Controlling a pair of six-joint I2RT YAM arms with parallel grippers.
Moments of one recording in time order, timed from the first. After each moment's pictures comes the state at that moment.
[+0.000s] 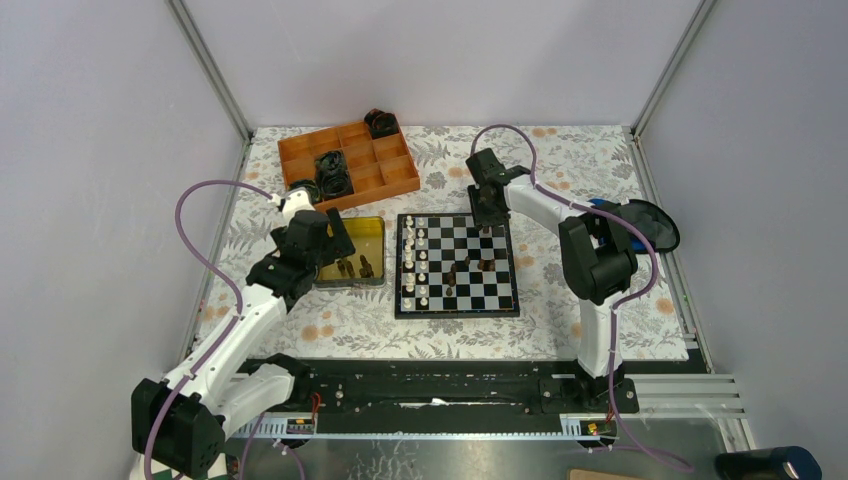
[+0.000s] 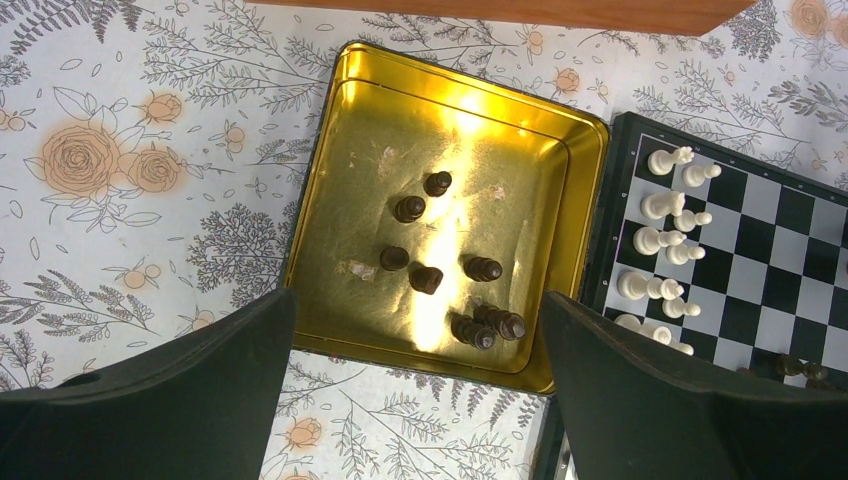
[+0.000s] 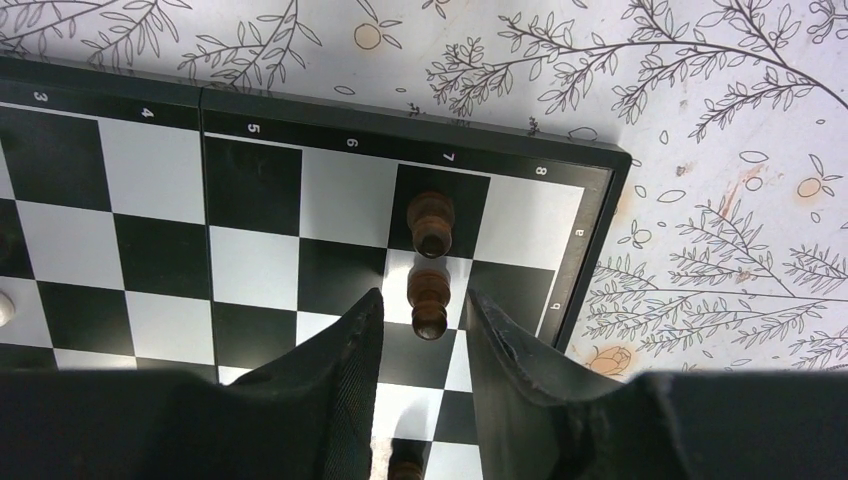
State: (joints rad) left arm -0.36 0.97 0.73 -0.45 -0.38 -0.57; right arm 0.48 2.03 1.52 -0.65 0.14 0.26
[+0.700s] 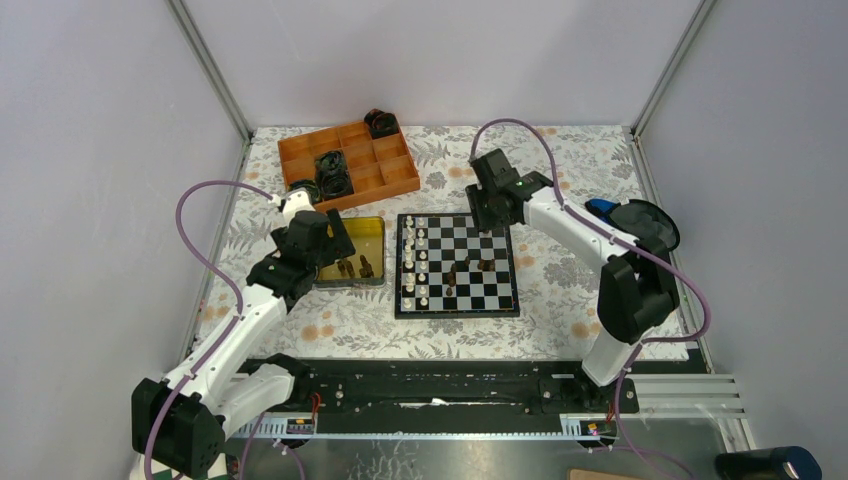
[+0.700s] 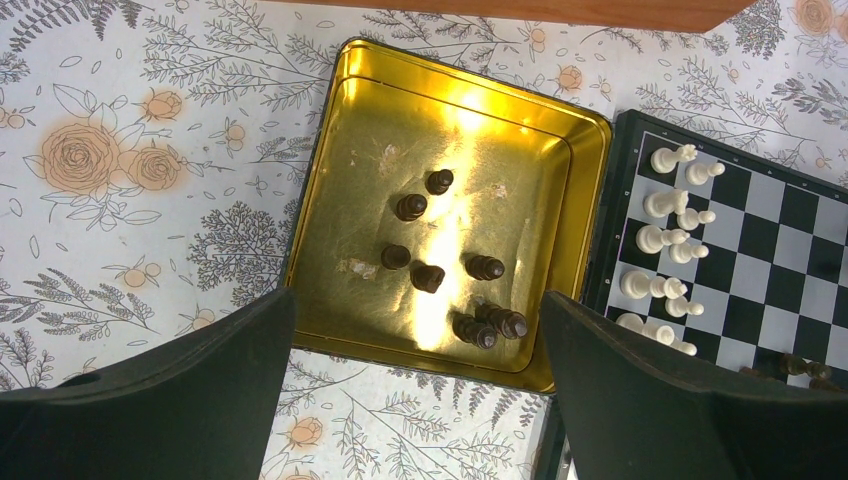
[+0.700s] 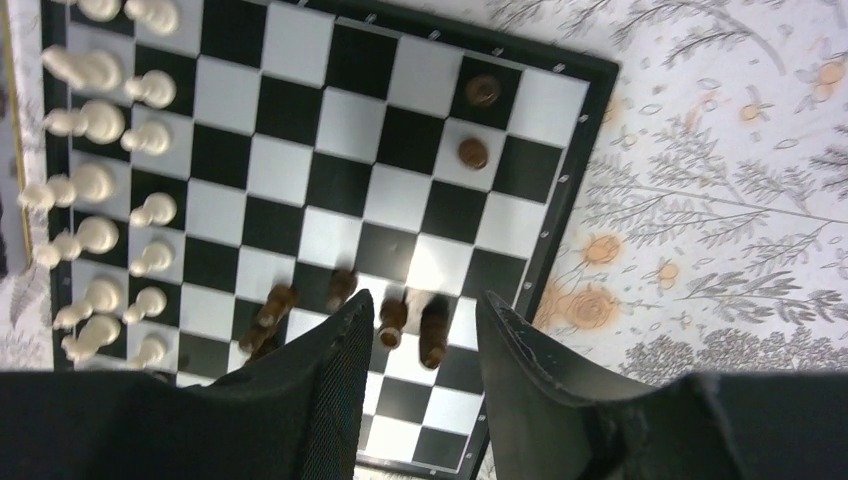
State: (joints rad) left arm -0.36 0.97 0.73 -0.45 -0.38 -0.57; right arm 0.54 1.73 1.41 -0.70 0.14 0.25
